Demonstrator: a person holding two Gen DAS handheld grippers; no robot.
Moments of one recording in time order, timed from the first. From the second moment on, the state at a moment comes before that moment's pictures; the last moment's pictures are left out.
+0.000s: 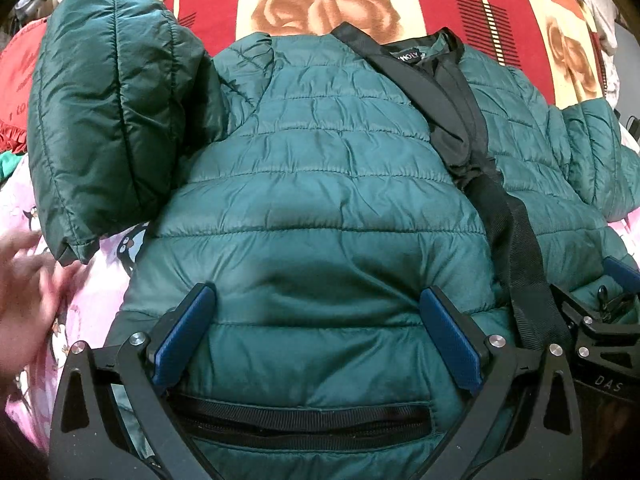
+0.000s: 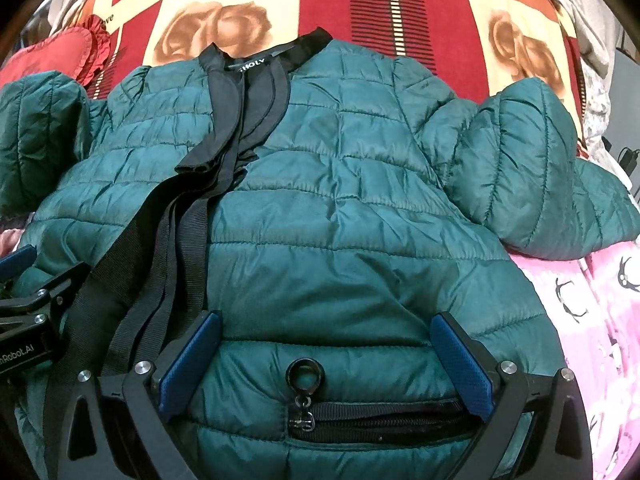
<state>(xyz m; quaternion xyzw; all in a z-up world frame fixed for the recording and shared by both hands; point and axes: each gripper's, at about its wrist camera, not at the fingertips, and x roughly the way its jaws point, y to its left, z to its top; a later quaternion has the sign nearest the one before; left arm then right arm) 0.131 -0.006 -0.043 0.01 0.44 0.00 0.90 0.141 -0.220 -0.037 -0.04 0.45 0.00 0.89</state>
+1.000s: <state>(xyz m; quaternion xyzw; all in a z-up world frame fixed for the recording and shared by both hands) 0.131 -0.006 -0.046 0.01 0.44 0.00 0.90 0.143 -0.216 -0.037 -0.04 0.44 0.01 0.89</state>
